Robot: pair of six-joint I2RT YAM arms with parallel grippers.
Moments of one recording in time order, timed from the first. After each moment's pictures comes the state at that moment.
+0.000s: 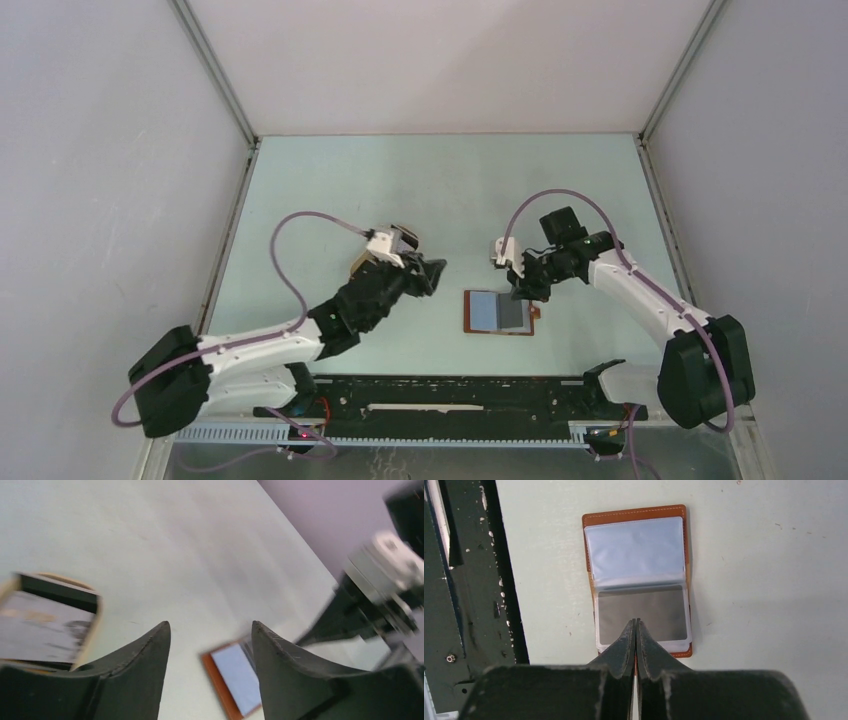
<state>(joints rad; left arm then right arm) -1.01 1.11 0.44 0.56 -0.38 -0.47 0.35 1.27 0.86 -0.78 -0.69 -0.95</state>
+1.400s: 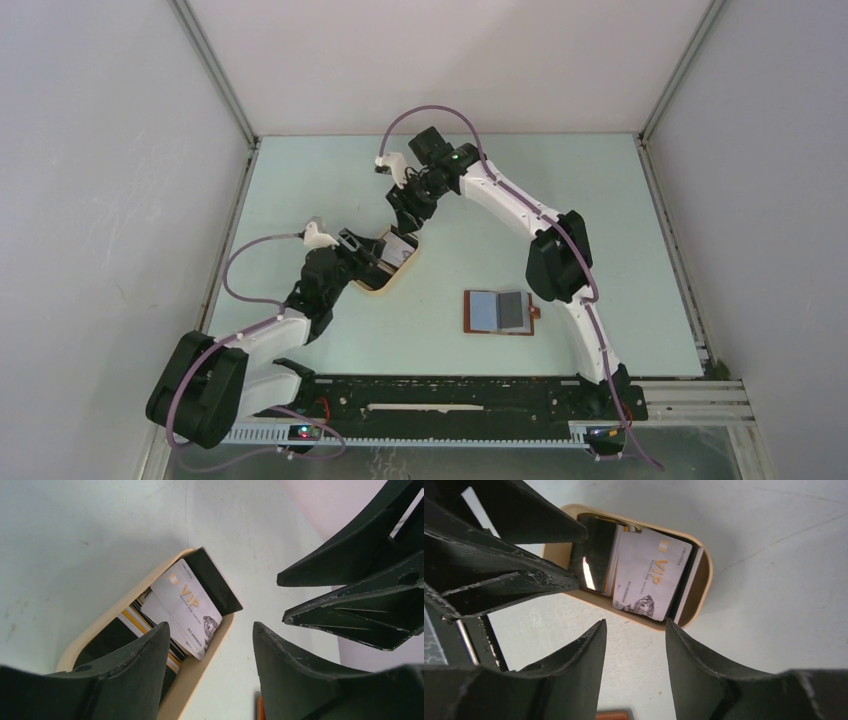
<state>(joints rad) -0.38 1.14 0.28 0.58 -0.11 -0.89 0.69 2.29 2.22 -0.93 -0.53 -0.29</state>
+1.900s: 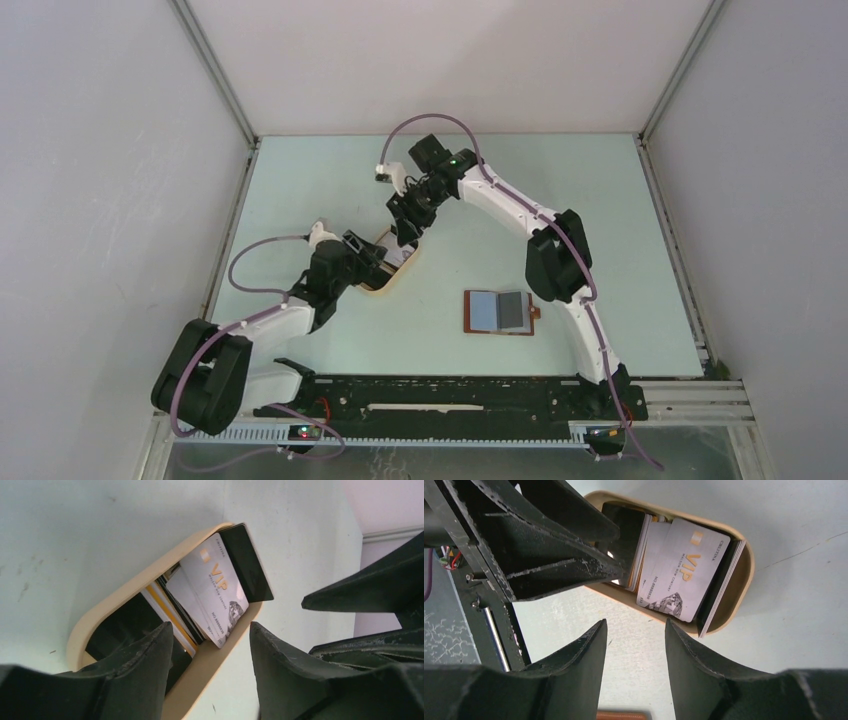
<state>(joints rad) -0.38 1.21 0.36 0.37 -0.09 -0.97 0.69 2.29 2.17 -0.93 -0.64 -0.28</state>
